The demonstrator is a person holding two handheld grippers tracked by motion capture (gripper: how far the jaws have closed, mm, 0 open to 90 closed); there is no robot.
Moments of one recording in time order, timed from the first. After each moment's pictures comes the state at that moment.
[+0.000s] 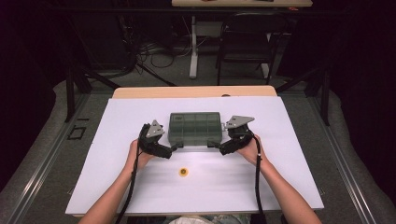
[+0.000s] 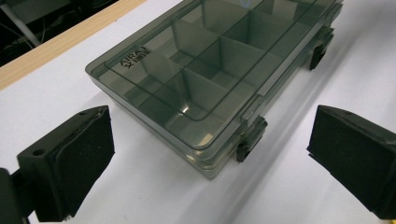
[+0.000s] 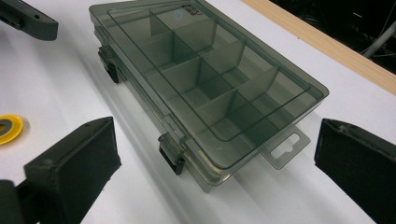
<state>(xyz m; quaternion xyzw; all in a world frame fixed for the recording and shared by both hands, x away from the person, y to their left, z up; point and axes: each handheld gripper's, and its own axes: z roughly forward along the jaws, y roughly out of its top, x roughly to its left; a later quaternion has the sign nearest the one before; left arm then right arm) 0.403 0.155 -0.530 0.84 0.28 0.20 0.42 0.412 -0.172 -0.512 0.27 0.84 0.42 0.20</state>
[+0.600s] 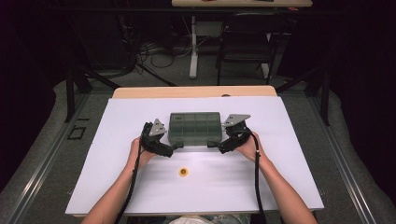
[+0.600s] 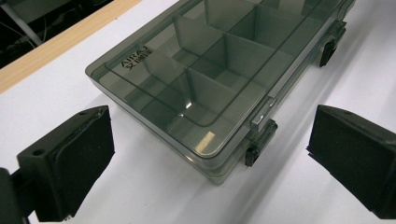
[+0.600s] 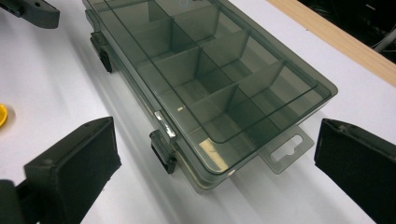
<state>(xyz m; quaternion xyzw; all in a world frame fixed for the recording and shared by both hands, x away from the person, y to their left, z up) 0.411 0.151 -0.532 0.85 0.28 0.21 0.40 0.423 -0.169 -0.516 0.25 0.86 0.40 0.19</state>
